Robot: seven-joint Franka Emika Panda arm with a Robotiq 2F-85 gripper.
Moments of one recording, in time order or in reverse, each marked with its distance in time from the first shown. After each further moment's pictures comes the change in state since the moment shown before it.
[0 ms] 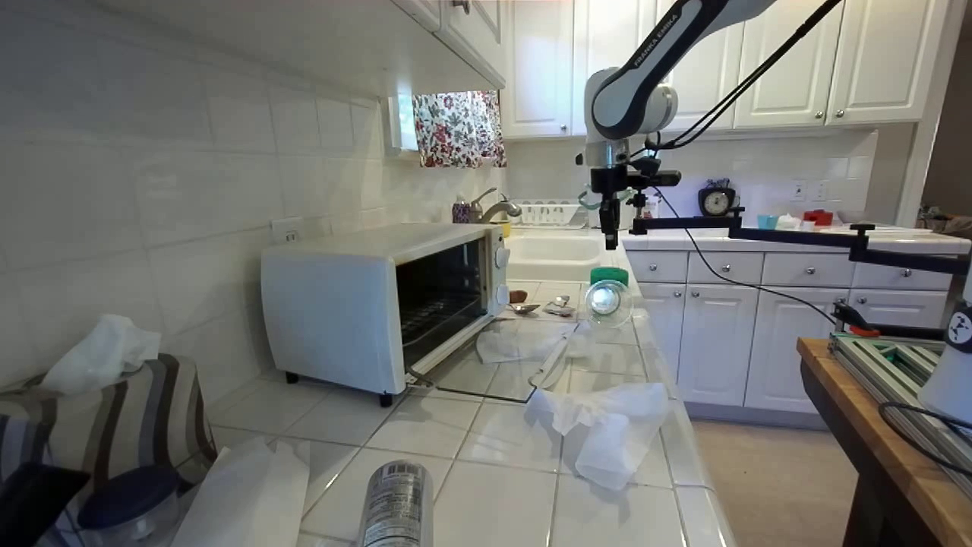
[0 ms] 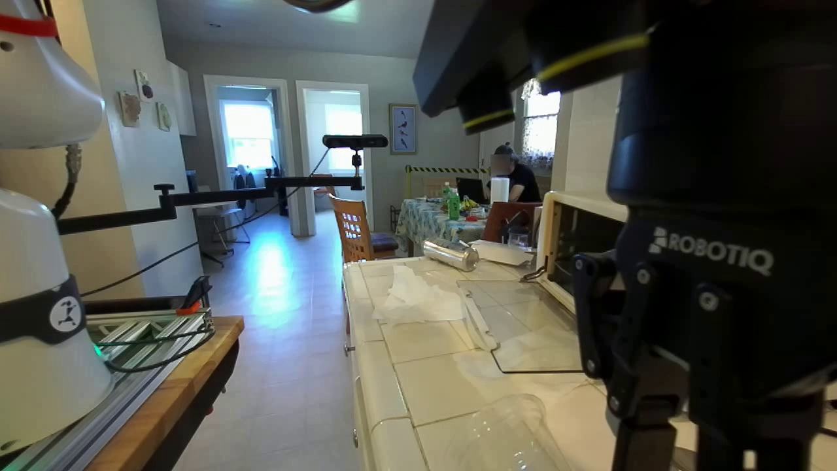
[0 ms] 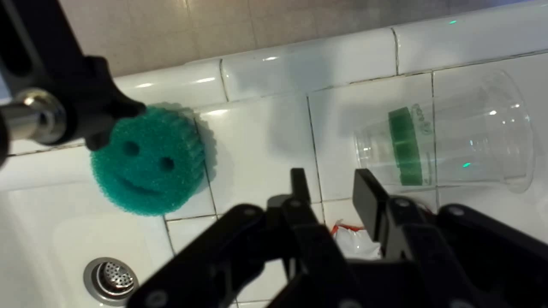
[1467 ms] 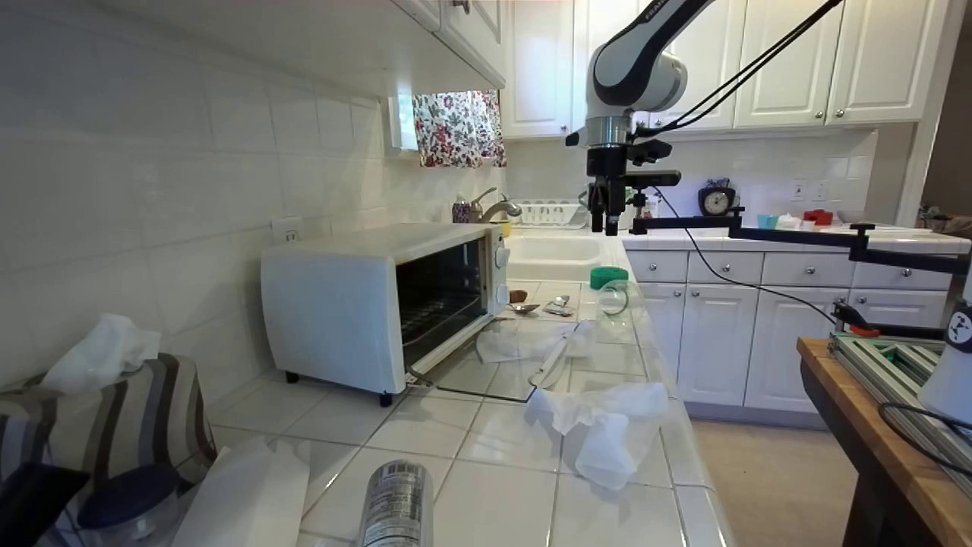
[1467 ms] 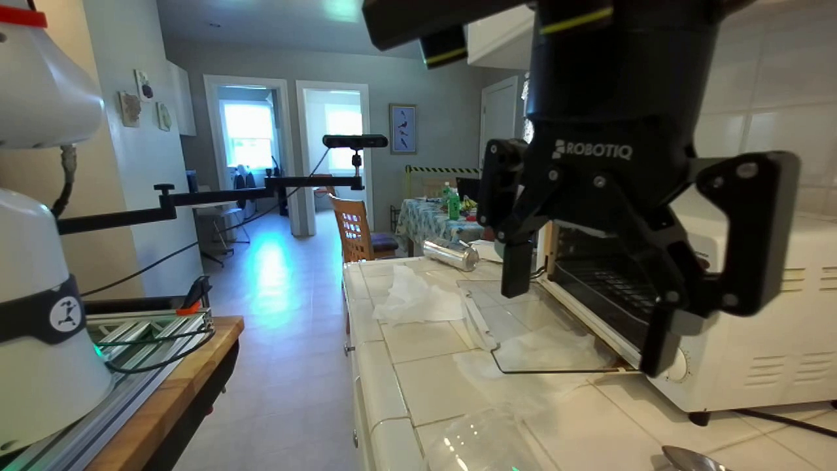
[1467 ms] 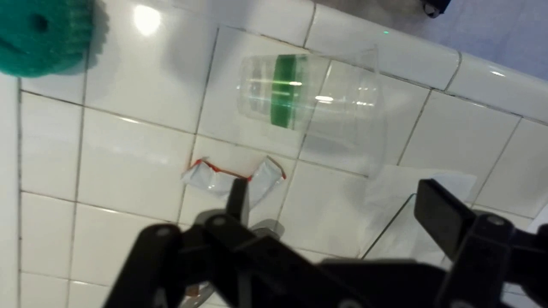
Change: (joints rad) arm 0.015 -0.142 0.080 -0.097 0.158 -0.043 -0.470
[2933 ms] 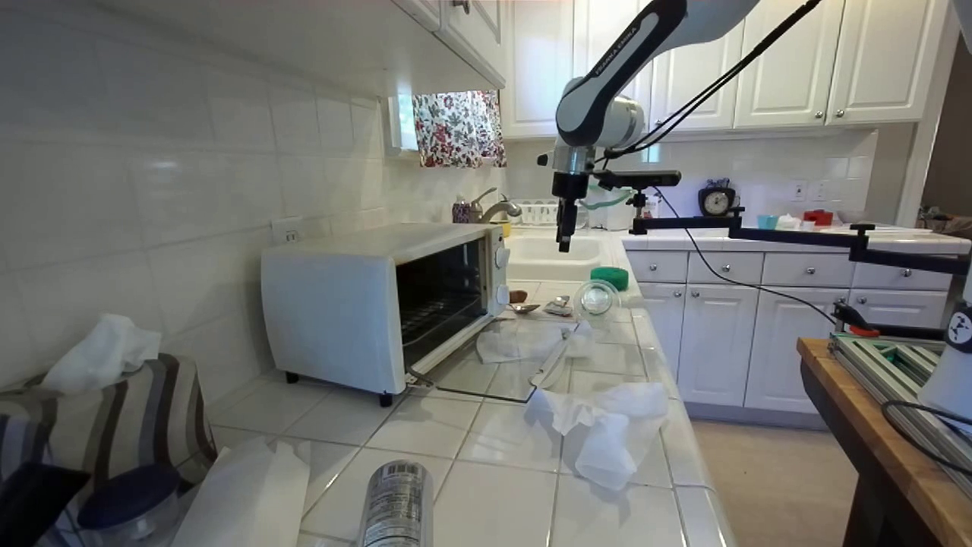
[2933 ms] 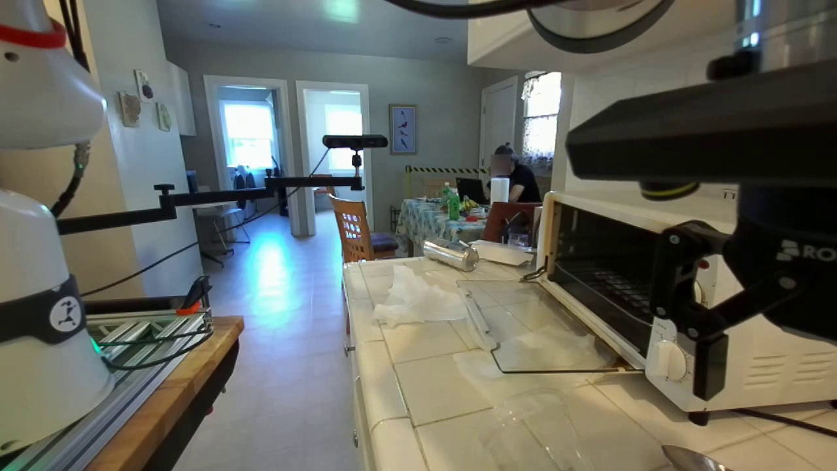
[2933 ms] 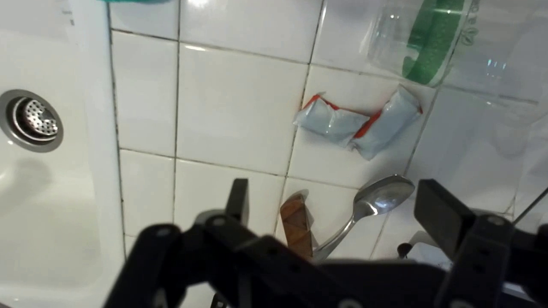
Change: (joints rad) arm -0.044 0.294 0.024 0.261 0.042 0.176 0.075
